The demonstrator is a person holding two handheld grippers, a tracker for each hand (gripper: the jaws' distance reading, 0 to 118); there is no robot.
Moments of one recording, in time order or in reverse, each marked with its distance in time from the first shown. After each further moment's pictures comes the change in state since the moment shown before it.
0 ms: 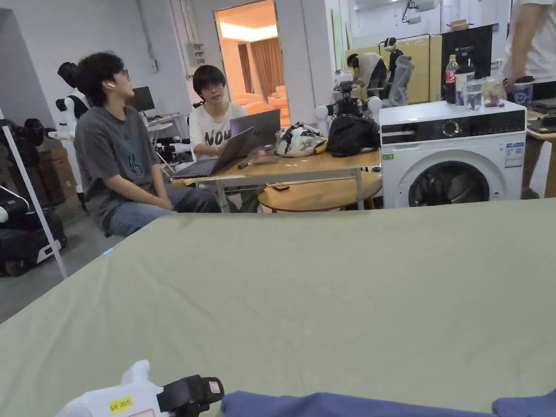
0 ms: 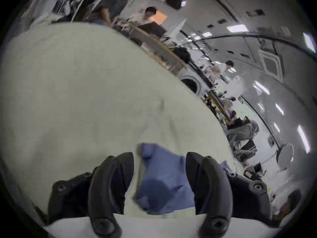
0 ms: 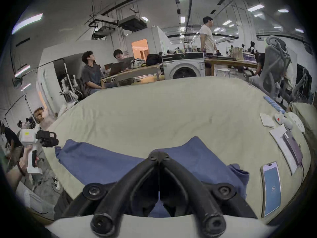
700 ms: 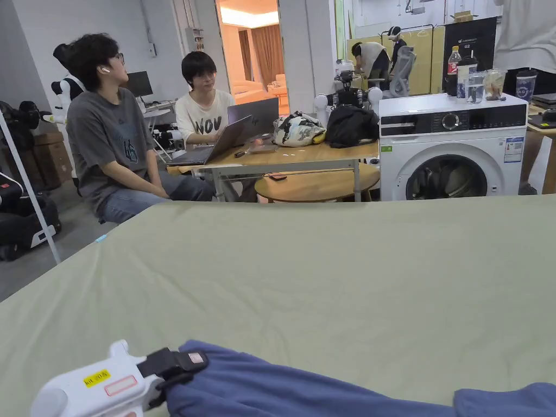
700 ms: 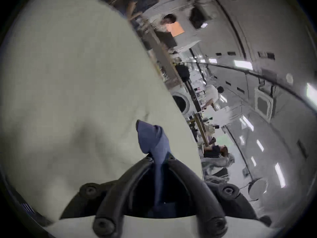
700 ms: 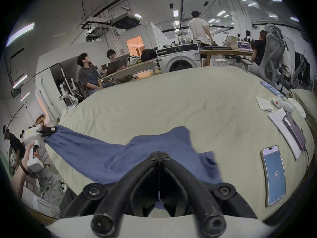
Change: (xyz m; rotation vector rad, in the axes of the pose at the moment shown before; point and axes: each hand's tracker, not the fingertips) left arm 0.037 0.020 0.018 0.143 -0.152 0.182; right arm 0.017 -0.014 0.016 -0.043 0.013 -0.080
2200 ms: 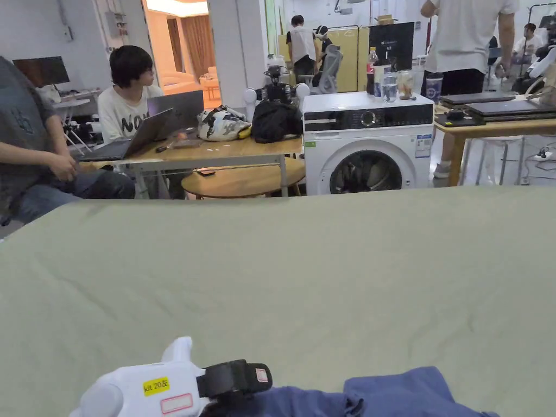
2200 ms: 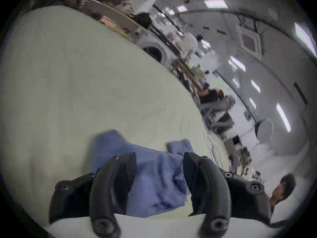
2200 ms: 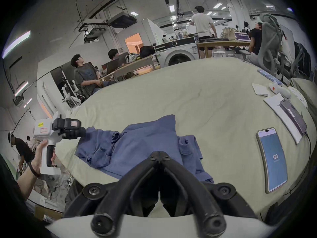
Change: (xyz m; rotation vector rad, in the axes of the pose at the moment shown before) left arm 0.077 -0.104 -0.124 -0.363 -0.096 -0.248; right arm 0.028 -0.023 0.022 -0.047 0.035 -0.057
